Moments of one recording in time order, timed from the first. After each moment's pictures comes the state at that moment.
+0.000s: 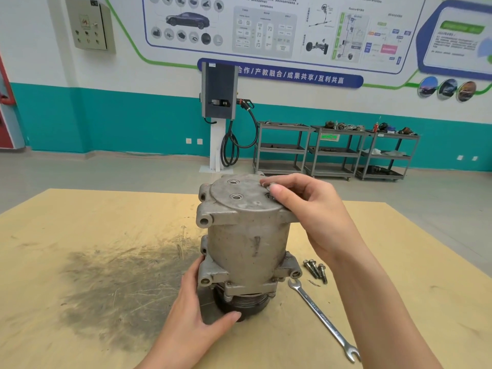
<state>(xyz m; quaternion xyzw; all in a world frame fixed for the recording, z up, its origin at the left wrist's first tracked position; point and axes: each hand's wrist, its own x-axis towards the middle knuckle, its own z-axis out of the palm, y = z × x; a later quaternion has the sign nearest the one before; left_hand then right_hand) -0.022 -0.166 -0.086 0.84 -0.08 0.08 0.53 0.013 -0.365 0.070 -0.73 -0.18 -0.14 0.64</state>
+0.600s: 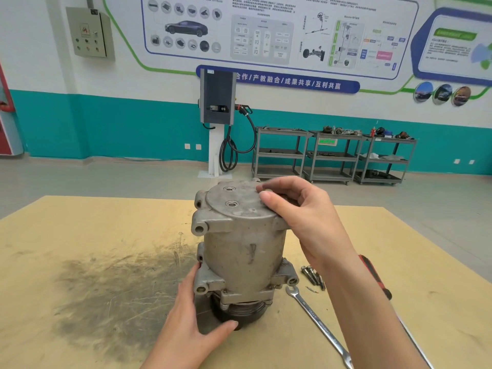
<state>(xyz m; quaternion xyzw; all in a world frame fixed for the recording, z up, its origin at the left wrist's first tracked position) -0.020 -0.166 -0.086 0.85 -0.09 0.07 0.52 0.013 -0.360 0.070 -0.69 -0.17 -0.16 0.68</state>
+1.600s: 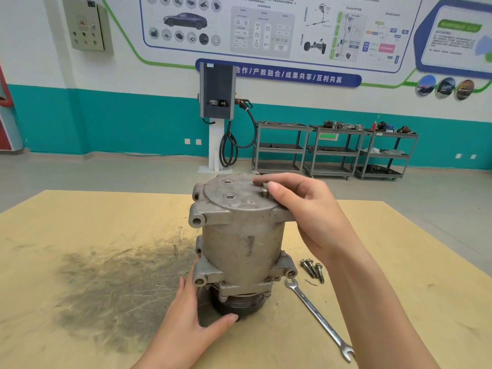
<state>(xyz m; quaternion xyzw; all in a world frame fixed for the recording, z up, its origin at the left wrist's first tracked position) -0.014 -0.165 -0.093 0.87 -0.09 0.05 0.48 0.012 -0.366 0.072 -0.72 -0.19 -0.11 0.66</state>
